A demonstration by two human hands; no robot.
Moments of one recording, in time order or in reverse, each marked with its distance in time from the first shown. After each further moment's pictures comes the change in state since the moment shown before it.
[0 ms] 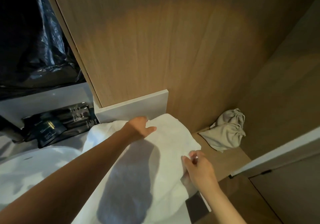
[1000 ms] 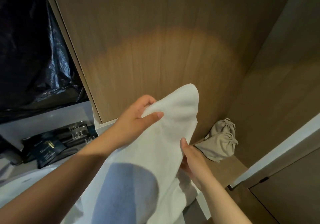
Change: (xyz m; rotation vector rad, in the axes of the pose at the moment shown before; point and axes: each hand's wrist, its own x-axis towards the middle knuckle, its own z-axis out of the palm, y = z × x) left_hand -0.097 0.069 -0.093 -0.703 0.185 0.532; right_hand -0.009 -0.043 -0.018 0.763 -0.193 -0.041
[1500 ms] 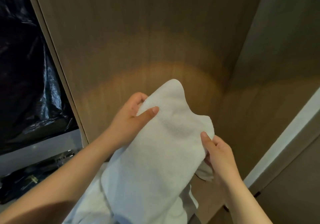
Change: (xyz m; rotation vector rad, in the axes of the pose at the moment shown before) left_hand 0.030 0.063 -0.007 -0.024 0.099 0.100; right_hand -0.056 -0.098 -0.040 -0.003 0.290 -0.369
